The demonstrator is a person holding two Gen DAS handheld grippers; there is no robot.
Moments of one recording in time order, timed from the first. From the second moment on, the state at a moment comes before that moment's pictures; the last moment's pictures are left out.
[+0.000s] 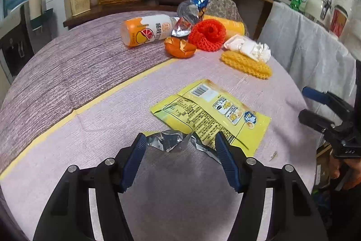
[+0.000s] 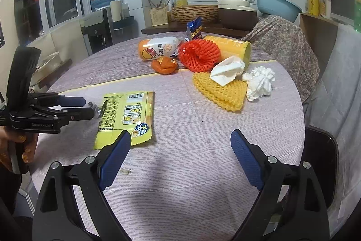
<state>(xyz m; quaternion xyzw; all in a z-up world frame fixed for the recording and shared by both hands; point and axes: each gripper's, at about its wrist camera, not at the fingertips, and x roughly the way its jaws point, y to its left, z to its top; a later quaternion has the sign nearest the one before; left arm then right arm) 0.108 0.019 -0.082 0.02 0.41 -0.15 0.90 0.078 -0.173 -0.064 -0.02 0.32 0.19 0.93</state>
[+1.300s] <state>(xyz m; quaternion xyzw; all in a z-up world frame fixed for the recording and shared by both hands) 0.120 0.021 -0.057 -0.05 0.36 -0.14 0.92 0.262 -0.186 -0.063 0.03 0.41 0.13 0.90</state>
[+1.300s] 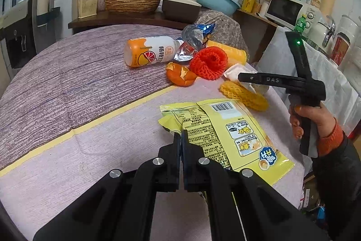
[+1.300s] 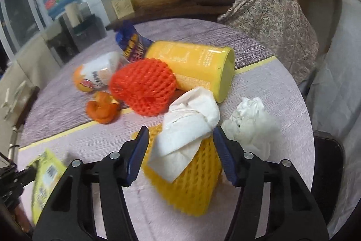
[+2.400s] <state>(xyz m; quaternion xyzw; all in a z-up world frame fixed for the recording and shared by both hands) 0.167 -0.197 -0.025 0.03 0.36 -0.33 0.87 0.088 -0.400 -0.050 0.10 0.30 -0.07 0.95</state>
